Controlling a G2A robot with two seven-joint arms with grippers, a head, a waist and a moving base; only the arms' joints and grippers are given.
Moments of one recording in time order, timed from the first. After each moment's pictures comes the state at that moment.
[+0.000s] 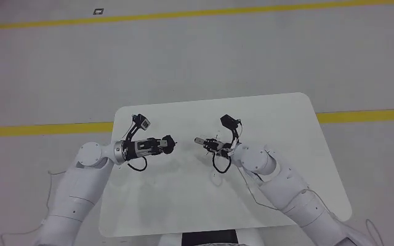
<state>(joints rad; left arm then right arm) 1.24 -1.01 -1.25 -1.32 -0.59 -0.34 -1.29 -1.24 -1.23 0.91 -1.56 -0.21 0.34 0.55</state>
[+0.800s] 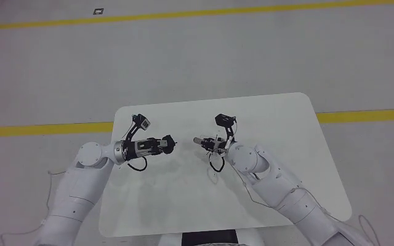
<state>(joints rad) 1.24 -1.01 -1.25 -1.32 -0.59 -0.34 -1.29 -1.20 -1.28 0.88 -1.49 -0.43 0.34 0.55</state>
